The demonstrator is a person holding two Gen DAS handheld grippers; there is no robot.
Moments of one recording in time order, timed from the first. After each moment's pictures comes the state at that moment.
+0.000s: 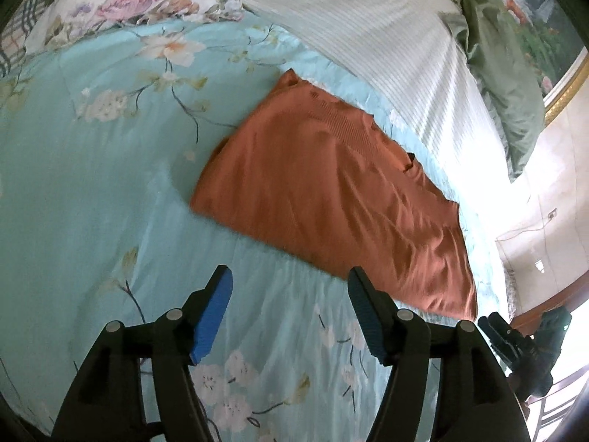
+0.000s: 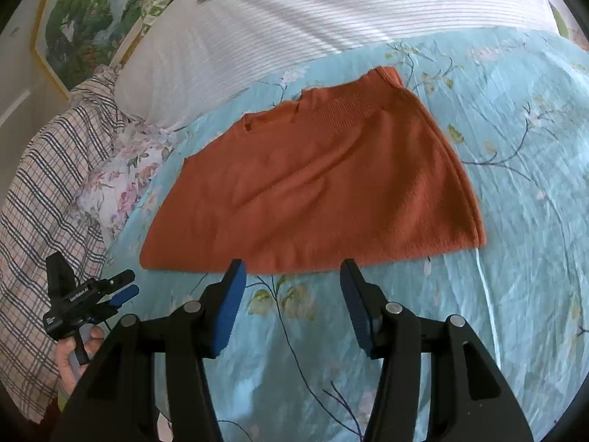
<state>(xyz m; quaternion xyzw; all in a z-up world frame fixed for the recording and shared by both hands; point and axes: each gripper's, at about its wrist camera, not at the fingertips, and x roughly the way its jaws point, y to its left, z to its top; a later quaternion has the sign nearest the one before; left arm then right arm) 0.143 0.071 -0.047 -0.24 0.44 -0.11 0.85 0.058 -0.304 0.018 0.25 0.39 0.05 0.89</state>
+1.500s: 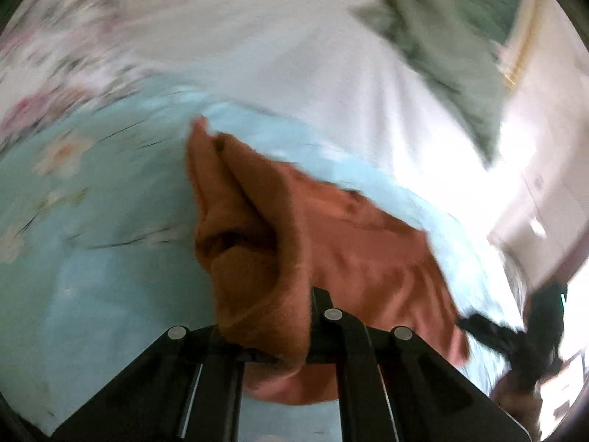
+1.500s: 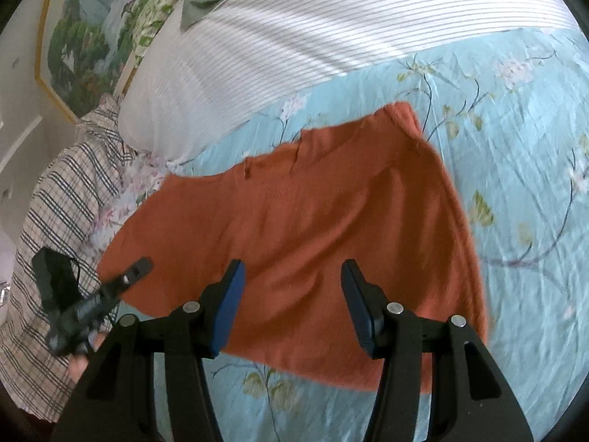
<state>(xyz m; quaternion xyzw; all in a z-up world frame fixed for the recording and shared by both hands) 0.218 -0.047 0.010 -0.14 0.35 -0.18 0.91 0.131 -0.350 0.029 0.28 0.36 0.08 0.89</state>
